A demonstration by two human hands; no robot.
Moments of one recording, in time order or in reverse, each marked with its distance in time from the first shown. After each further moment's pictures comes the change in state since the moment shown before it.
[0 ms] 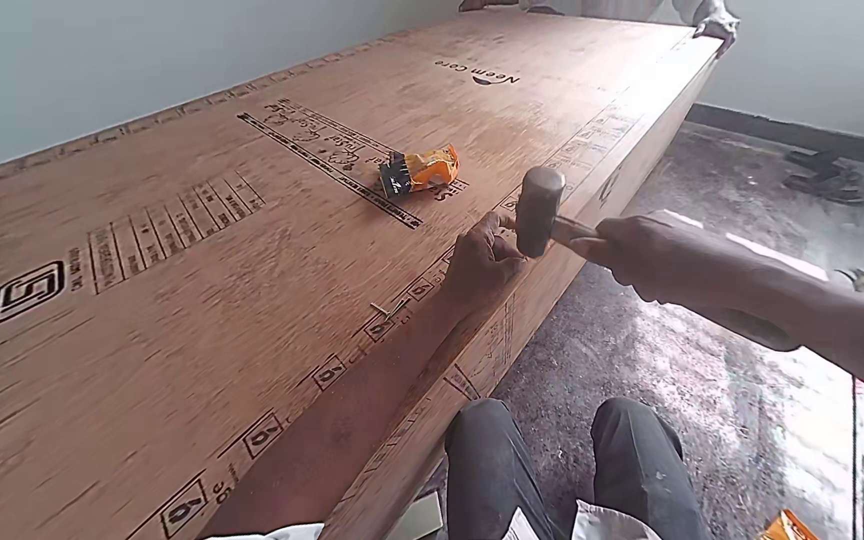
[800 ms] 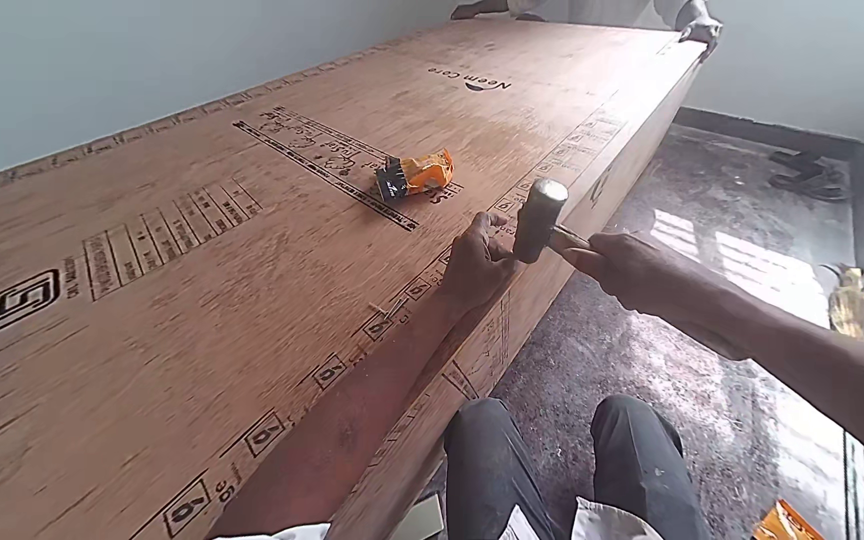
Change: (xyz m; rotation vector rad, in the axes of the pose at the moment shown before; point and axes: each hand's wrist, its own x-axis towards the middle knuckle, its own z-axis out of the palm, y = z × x) left_hand -0.002 0.002 0.004 0.029 0.011 -0.057; right_hand -0.004 0.010 0.028 -0.019 0.030 0.076
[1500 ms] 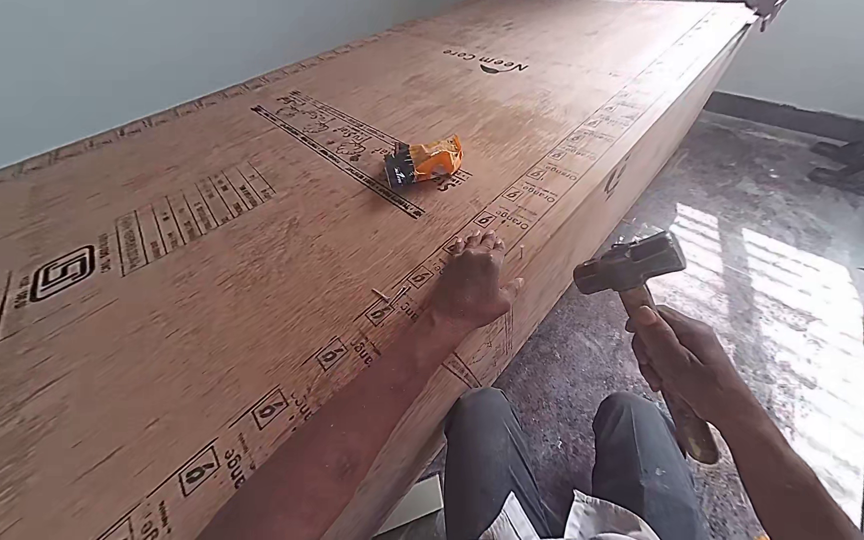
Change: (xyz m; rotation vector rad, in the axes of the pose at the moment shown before) left_hand -0.029 0.006 0.004 0.817 -0.141 0.011; right_hand -0.057 0.082 0.096 0.806 0.274 -0.037
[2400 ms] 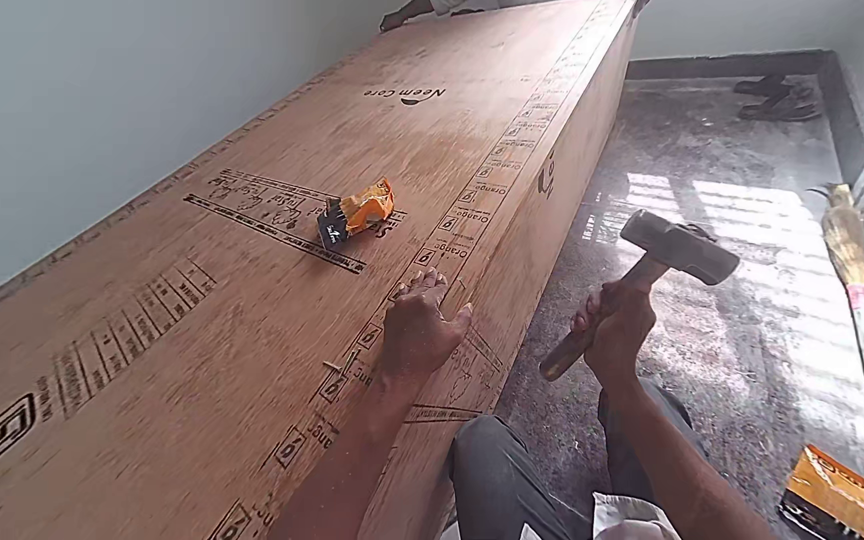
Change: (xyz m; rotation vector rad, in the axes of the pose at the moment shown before) left_hand -0.002 0.001 0.004 0.000 0.189 -0.008; right_hand 0.054 0.032 0.058 0.881 0.802 -0.134
